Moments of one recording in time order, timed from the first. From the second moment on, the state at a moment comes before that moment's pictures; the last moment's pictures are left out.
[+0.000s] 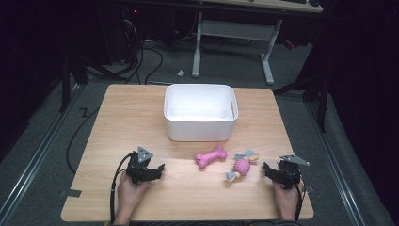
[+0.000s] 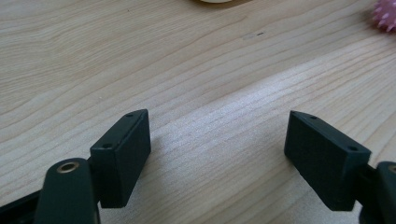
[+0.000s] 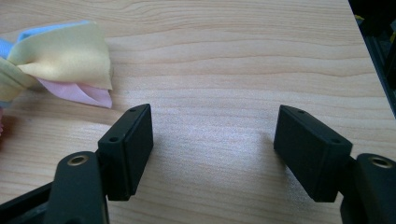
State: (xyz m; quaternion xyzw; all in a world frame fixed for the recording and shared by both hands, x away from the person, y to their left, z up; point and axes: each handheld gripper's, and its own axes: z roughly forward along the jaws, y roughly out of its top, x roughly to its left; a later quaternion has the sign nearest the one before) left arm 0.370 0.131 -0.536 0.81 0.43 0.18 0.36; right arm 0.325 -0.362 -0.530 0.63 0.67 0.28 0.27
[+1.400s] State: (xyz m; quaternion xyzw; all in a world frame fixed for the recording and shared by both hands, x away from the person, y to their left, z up) left arm 0.374 0.117 -0.529 0.83 0.40 0.16 0.35; right arm 0.325 -0.361 -0.530 0.63 0.67 0.28 0.27
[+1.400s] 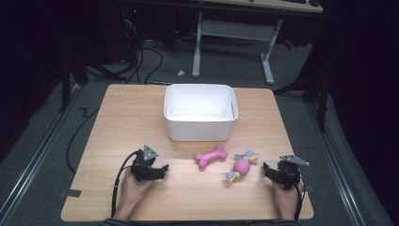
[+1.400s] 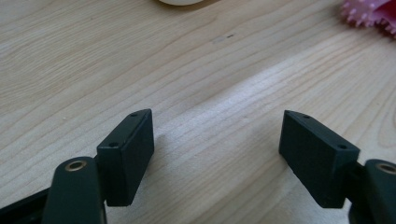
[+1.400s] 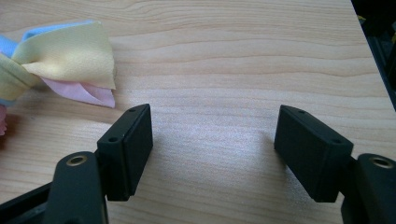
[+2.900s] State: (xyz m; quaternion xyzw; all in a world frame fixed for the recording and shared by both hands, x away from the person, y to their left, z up) left arm 0.382 0.045 -0.478 0.86 0.32 0.10 0.39; right arm 0.325 -0.360 -0.530 0.62 0.68 0.28 0.27
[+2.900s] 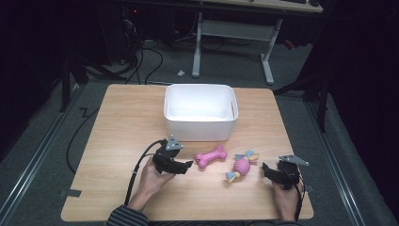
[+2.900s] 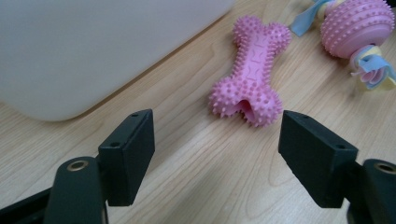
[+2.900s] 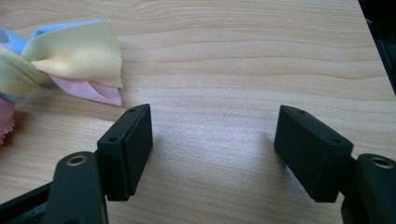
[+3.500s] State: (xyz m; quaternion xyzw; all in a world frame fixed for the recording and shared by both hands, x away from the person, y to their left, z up) left arm 0.395 0.003 -0.487 0.88 0.29 0.09 0.36; right arm 0.325 -0.360 -0.530 0.62 0.68 0.28 0.27
